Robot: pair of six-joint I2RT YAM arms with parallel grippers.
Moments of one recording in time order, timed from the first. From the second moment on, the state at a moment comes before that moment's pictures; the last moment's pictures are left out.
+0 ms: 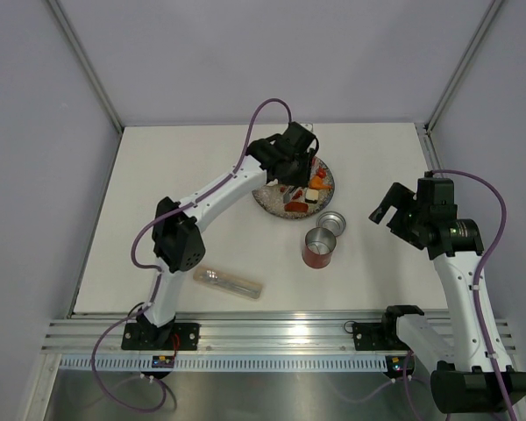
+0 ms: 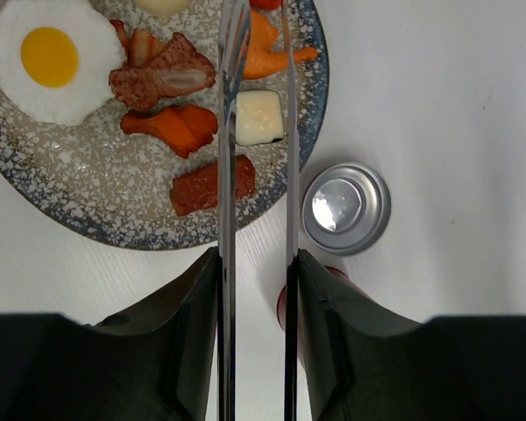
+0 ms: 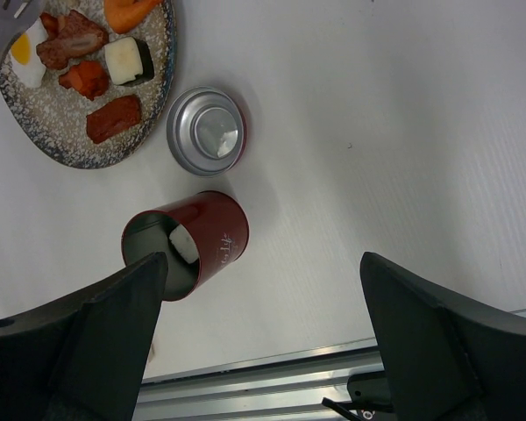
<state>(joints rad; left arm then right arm) -0.80 2.09 2.09 -0.86 -0.11 -0.51 0.02 0.90 1.06 -0.99 -0.02 0.56</state>
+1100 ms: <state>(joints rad) -0.82 2.13 2.01 -0.84 -0.13 -0.37 0.02 0.91 1.06 -0.98 -0.02 0.56</state>
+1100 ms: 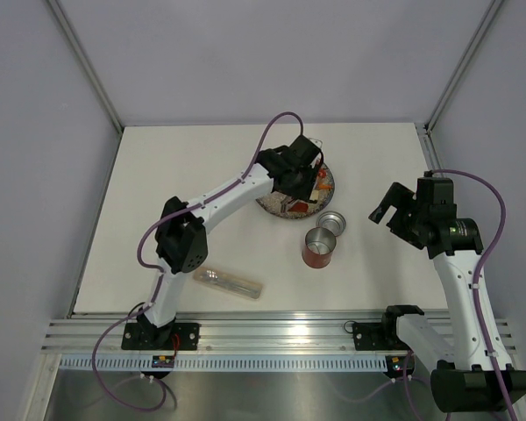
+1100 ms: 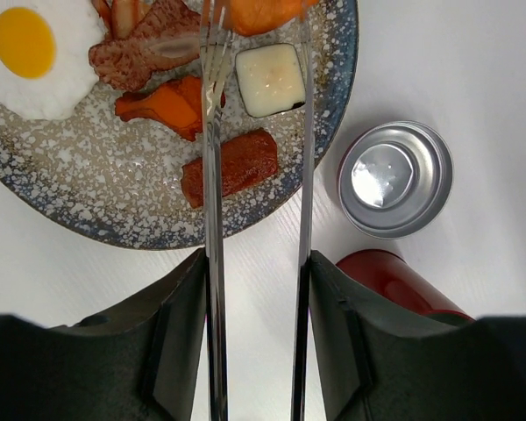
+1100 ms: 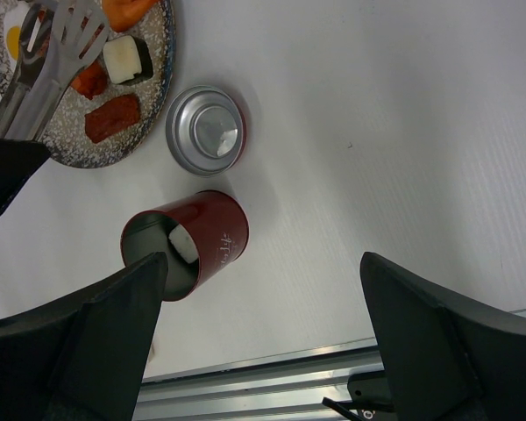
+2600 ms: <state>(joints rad) -0.88 2.16 2.01 -0.90 -0.21 -0.35 0.02 0.92 1.05 -0.98 -0.02 0.56</state>
